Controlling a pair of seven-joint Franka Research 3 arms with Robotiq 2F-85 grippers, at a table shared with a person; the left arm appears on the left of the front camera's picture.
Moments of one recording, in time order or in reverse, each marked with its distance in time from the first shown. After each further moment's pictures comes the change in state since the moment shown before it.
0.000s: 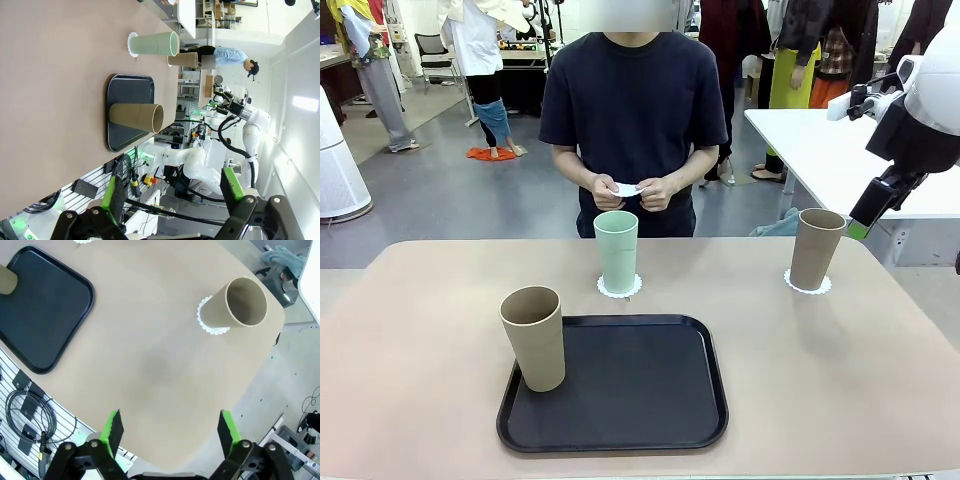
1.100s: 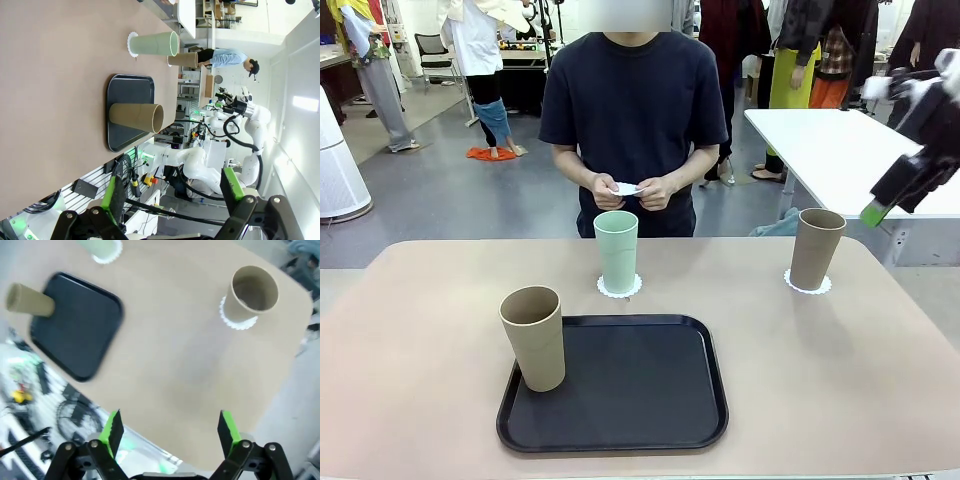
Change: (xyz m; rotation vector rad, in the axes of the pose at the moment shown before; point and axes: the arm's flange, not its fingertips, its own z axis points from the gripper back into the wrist) left arm 0.000 0.000 0.000 0.000 -0.001 0.000; right arm -0.028 -0.058 0.015 0.291 -0.067 -0.211
